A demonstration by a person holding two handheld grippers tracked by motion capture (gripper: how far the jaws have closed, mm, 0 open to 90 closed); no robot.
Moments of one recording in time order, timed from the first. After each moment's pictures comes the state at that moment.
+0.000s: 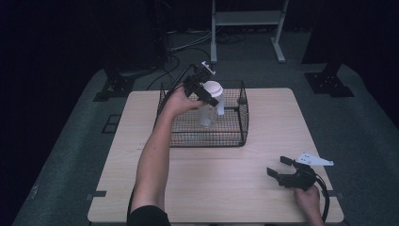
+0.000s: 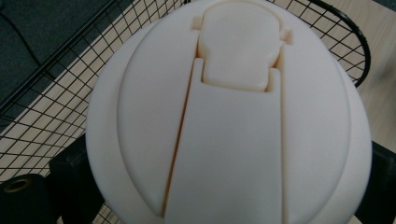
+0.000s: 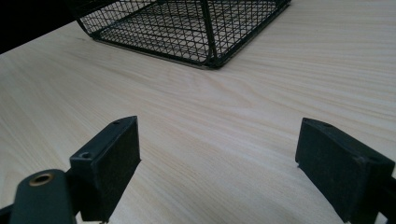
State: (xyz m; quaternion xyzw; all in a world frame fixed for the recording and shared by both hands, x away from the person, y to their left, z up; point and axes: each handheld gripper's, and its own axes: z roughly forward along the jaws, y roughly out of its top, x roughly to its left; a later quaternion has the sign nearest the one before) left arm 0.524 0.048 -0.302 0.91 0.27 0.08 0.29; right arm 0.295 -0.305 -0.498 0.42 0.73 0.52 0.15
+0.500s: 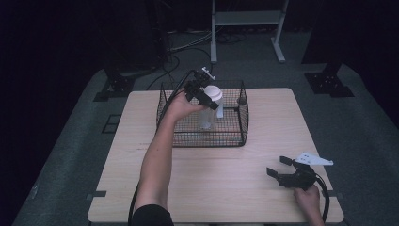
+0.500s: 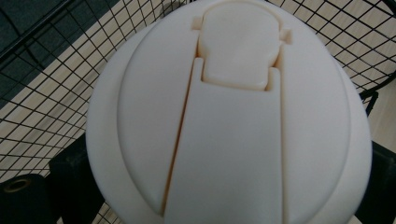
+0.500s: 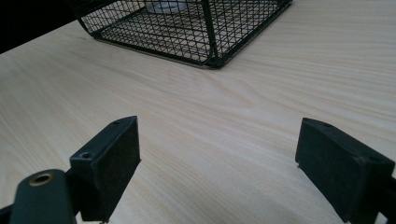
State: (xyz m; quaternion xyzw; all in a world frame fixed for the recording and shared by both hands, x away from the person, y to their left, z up) left arm 0.531 0.047 -0.328 0.91 0.28 0.08 0.29; right arm 0.296 -0.305 -0.498 0.43 0.73 0.51 0.14
